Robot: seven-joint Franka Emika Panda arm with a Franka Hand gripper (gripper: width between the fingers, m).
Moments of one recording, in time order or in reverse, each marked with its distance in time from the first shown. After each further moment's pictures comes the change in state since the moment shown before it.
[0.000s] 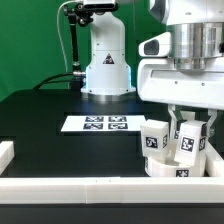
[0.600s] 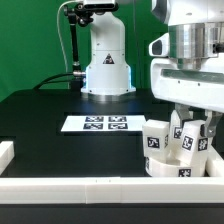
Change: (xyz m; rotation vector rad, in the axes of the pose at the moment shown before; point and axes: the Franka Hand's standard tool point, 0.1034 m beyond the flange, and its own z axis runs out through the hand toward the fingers) arm -0.005 -0.003 0.000 0.009 -0.016 0.337
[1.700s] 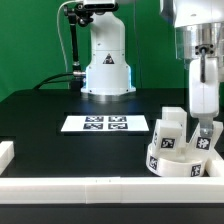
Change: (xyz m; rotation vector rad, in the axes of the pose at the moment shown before) arm -0.017 -0.003 0.001 0.022 -0.041 0.735
